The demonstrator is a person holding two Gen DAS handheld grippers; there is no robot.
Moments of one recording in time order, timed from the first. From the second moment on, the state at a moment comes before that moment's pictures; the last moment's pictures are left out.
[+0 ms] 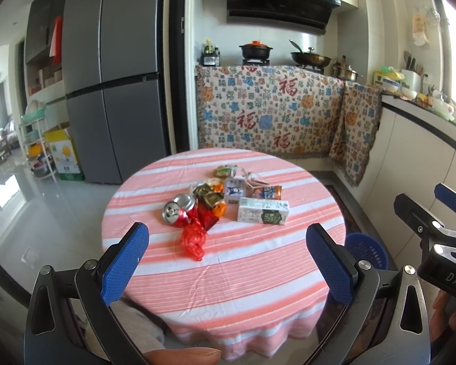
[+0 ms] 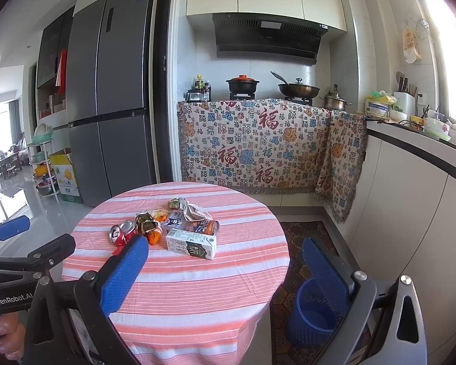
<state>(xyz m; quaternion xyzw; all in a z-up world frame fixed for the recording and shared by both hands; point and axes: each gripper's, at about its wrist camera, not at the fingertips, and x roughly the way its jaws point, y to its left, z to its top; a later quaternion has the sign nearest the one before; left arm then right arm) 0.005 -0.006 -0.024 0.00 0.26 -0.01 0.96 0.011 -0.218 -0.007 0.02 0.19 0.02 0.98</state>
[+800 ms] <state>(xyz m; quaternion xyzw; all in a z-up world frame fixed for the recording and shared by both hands) 0.006 -0.006 -0.022 -0.01 0.26 -0.01 0.96 0.014 -0.215 -0.007 0.02 0.19 0.02 0.98</state>
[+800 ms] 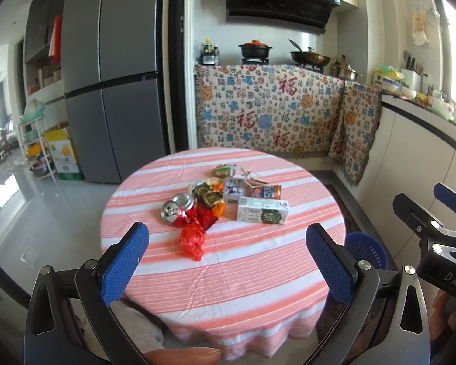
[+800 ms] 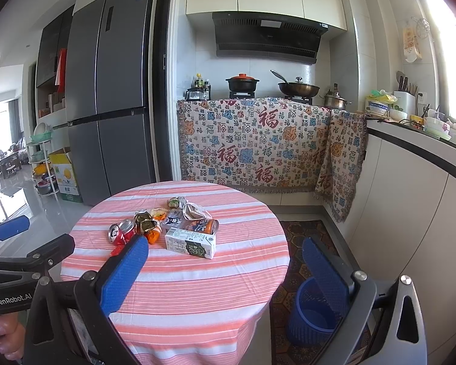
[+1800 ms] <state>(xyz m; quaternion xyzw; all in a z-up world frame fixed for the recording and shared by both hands) 0.006 -0.006 -0.022 -0.01 0.27 -0.01 0.96 0.015 -0.214 -0.008 0.02 0.20 0.02 0.98</state>
